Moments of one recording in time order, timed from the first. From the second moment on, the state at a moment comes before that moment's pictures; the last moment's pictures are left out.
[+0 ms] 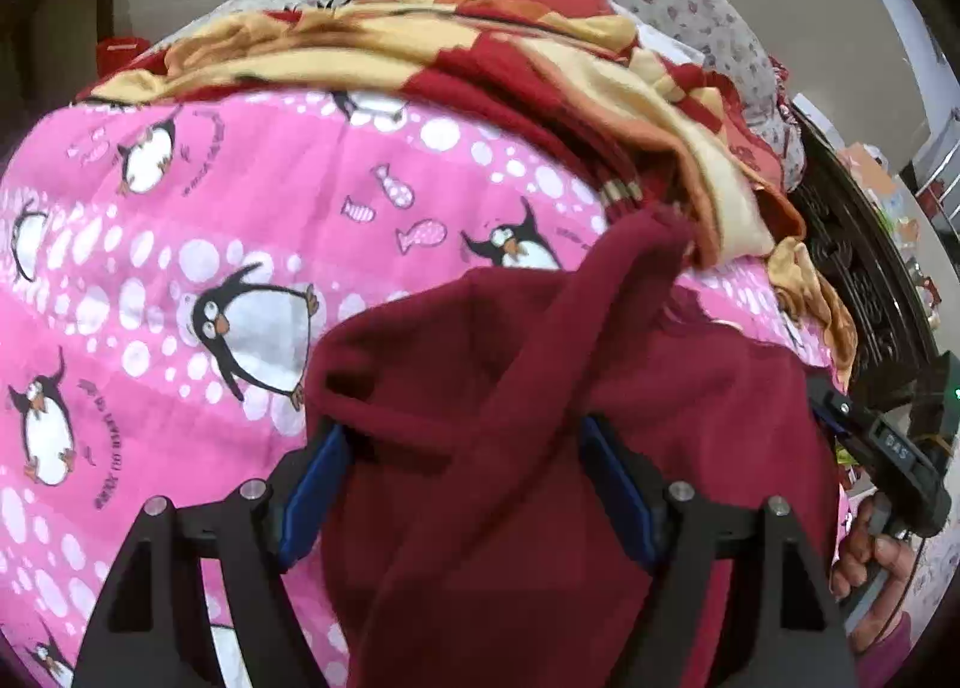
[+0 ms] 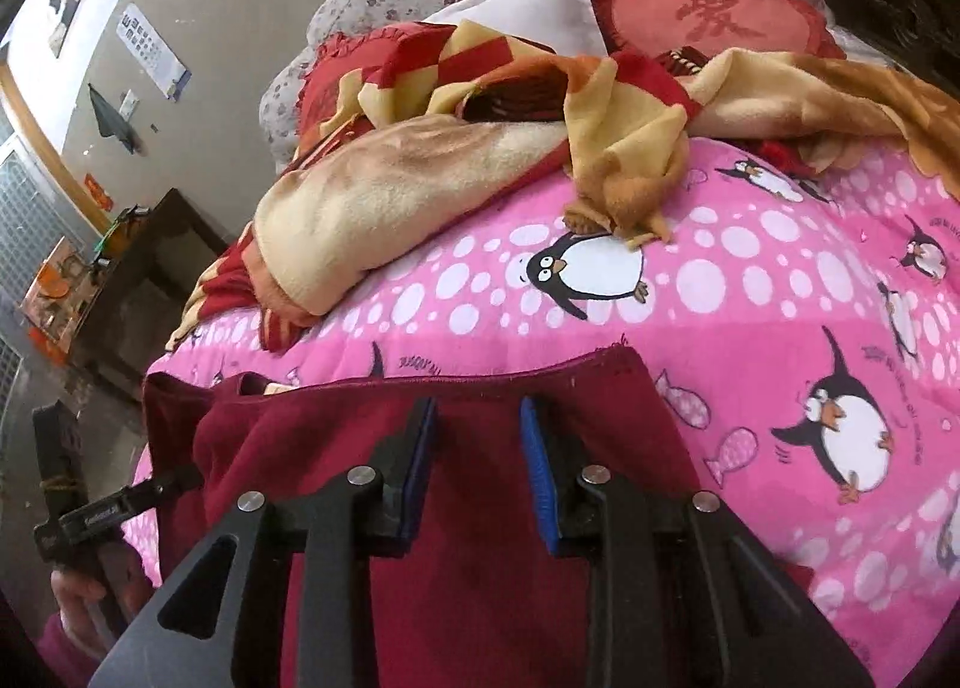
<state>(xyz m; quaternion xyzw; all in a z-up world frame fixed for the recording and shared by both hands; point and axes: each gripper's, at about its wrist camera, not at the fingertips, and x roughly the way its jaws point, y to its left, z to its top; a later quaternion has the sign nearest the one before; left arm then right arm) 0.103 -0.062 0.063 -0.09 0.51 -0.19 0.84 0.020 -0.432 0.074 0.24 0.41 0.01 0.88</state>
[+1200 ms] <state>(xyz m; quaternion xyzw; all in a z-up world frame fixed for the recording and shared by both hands) 0.139 -0.066 0.070 -0.06 0.47 -0.11 0.87 -0.057 -0.416 0.093 0.17 0.43 -0.04 0.88</state>
